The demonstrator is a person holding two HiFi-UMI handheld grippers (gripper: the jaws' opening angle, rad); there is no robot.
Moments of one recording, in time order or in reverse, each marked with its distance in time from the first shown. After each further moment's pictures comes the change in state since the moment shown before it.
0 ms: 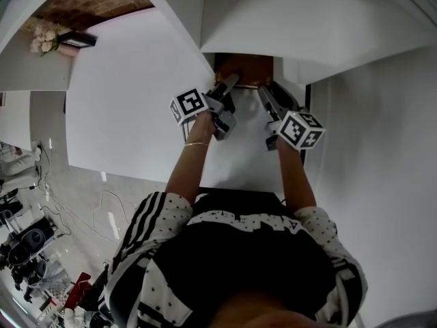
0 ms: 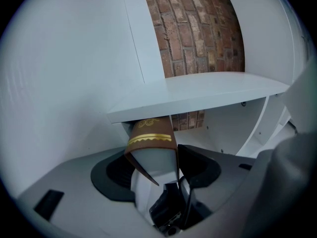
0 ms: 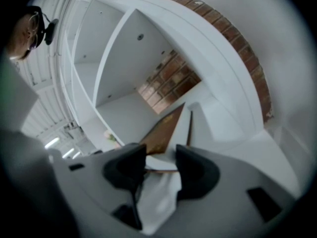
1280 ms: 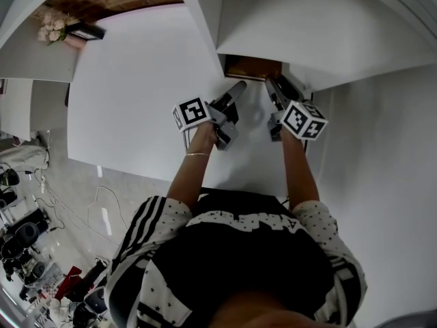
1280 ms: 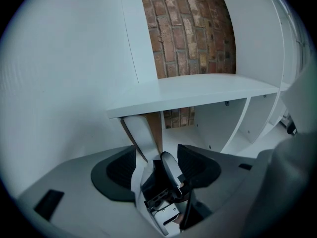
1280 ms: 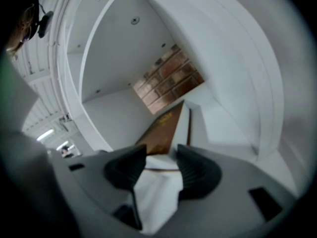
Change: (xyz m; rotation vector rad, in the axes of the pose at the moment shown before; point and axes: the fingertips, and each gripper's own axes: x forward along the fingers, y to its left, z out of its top) left arm -0.017 -0.015 -0.011 0.008 0.010 -0.059; right arm 0.032 -0.024 0.016 -0.076 0.015 -0.044
